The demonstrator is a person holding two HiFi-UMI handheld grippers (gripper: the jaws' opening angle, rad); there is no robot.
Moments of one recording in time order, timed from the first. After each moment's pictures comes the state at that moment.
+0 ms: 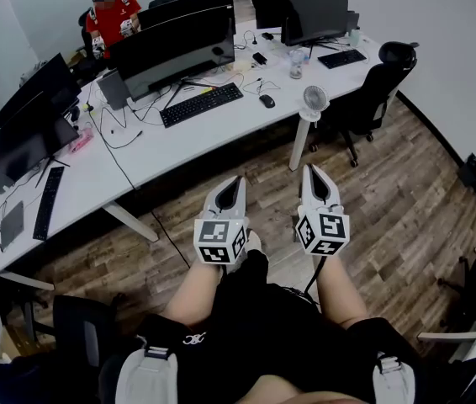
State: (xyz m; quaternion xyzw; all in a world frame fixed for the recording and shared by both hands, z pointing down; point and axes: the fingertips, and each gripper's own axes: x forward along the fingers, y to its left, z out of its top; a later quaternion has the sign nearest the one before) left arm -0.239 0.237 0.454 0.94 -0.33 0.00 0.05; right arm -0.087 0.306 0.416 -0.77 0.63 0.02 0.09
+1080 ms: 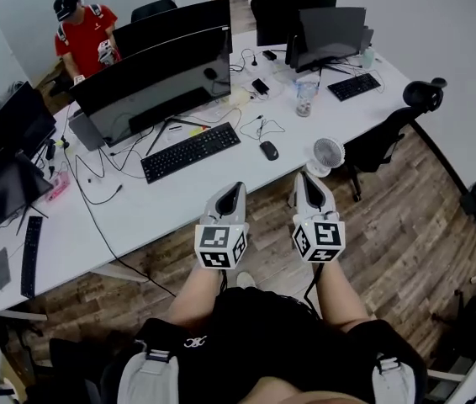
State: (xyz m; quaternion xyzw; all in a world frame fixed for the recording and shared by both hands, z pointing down) left arm -0.097 -0.044 0.461 0.94 -0.33 0.00 0.07; right arm 0.039 0.020 0.417 -0.76 0.65 0.02 0.05
